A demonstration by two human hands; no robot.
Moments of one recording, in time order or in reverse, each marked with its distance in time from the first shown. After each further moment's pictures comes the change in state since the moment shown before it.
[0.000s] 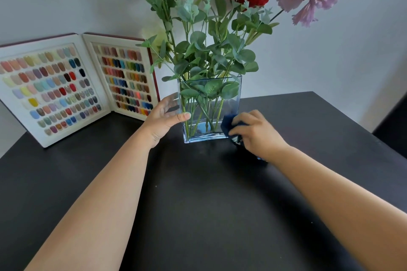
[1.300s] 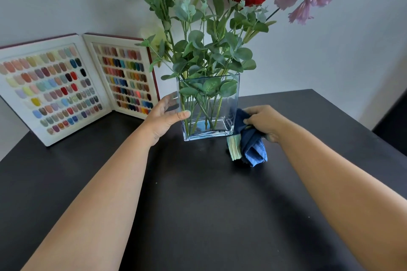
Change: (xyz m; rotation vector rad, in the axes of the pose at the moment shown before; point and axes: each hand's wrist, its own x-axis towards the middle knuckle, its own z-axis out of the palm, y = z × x) left_hand -0.009 0.012 0.007 0.007 0.015 -0.029; right_hand 0.034 0.014 -0.022 0.963 -0.259 1.119
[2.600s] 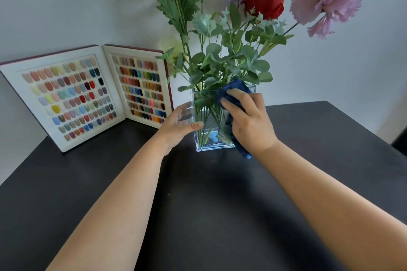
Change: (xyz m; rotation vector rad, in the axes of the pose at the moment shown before) left_hand 0.005 -0.004 -0.002 0.007 0.011 -0.001; right_hand -0.021 -0.026 0.062 -0.760 0.669 -1.423
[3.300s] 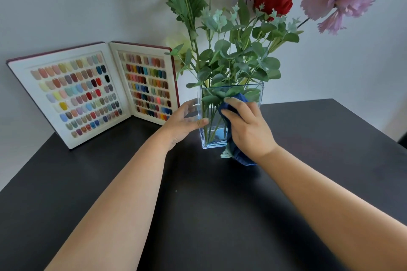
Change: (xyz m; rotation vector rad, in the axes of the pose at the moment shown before) left_hand 0.001 0.003 -0.010 0.101 -0.070 -0.021; right_hand -0.012 -0.013 0.009 0.007 -0.113 -0.037
